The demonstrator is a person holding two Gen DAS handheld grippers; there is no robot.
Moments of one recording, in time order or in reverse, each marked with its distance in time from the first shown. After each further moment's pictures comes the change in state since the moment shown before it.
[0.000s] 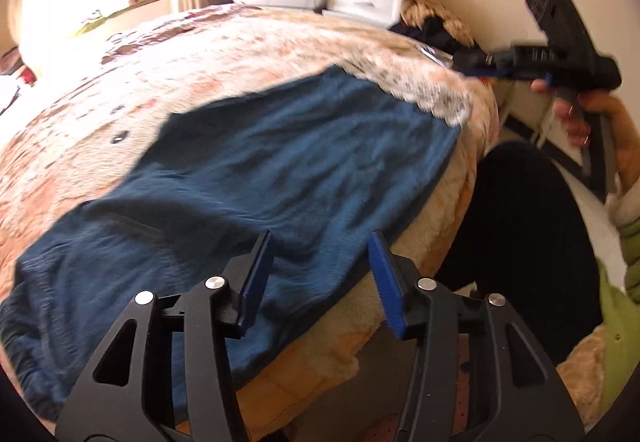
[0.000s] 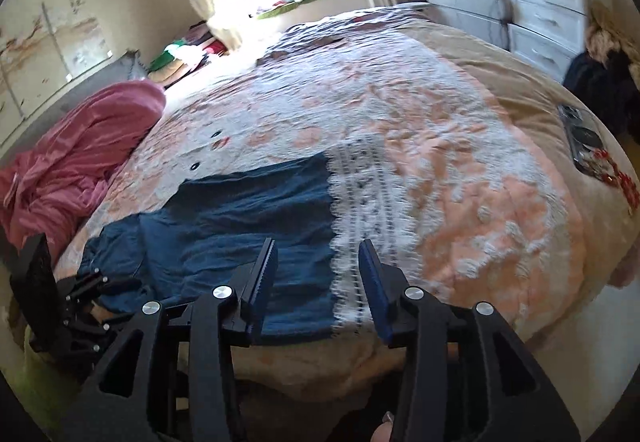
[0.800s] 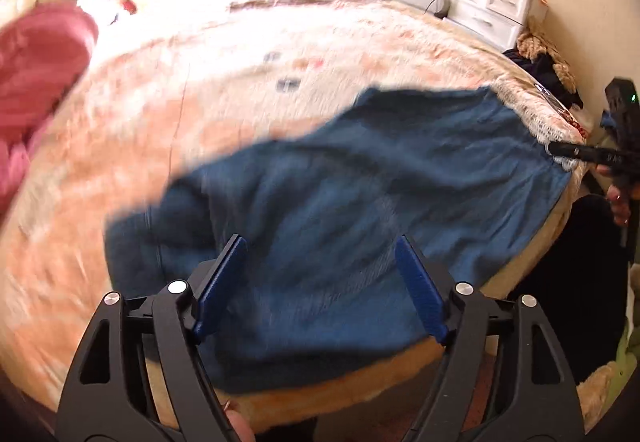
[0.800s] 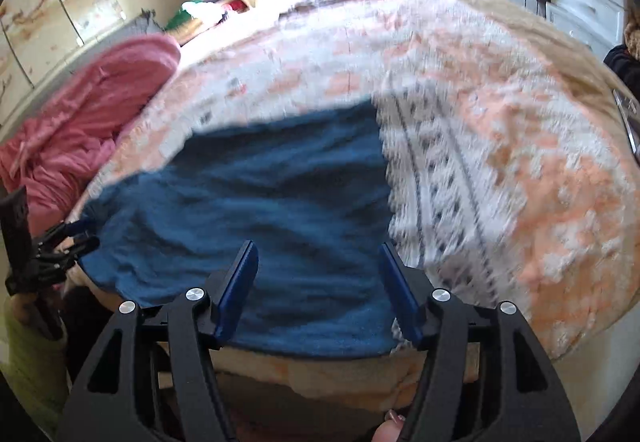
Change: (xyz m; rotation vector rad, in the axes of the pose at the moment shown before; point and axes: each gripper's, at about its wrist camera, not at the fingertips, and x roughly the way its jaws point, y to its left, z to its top) left arm -0.048 0.091 -0.013 -0.249 0.045 0.274; right arm 0.051 0.012 -0.003 -0.023 0.097 0.057
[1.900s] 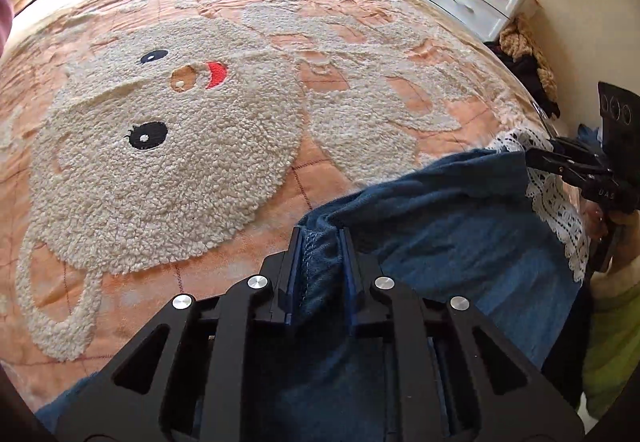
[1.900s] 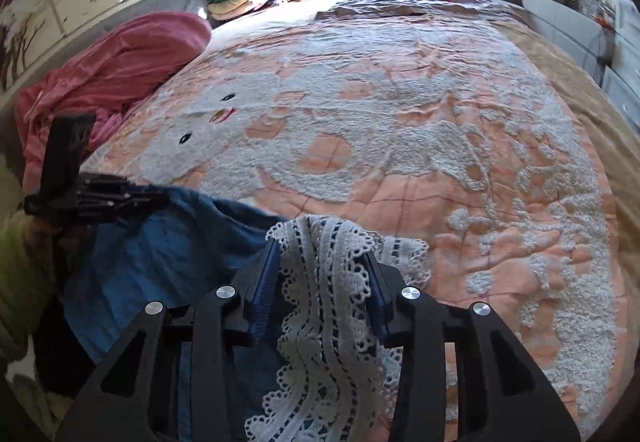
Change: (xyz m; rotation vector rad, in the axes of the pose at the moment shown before) left arm 0.156 -0.033 0.106 -0.036 0.165 -0.222; right arm 0.072 -0.039 0.091 -0.280 0.068 0.070
